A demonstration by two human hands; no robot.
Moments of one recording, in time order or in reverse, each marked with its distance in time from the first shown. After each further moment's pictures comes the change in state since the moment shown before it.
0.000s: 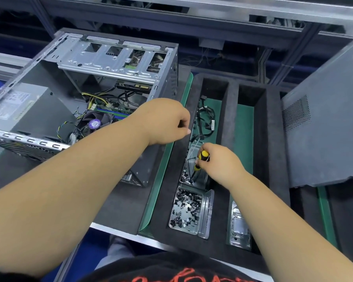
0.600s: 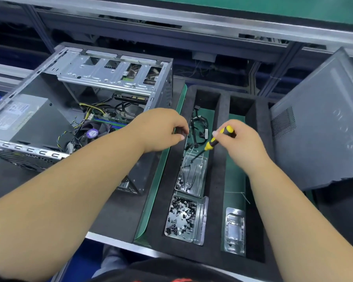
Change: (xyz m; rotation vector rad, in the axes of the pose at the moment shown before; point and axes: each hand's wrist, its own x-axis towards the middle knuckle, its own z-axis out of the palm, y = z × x) left_hand -0.004 0.002 -0.007 -0.167 0.007 -0.030; right_hand -0.003 0.005 -0.078 0.396 0.308 0.073
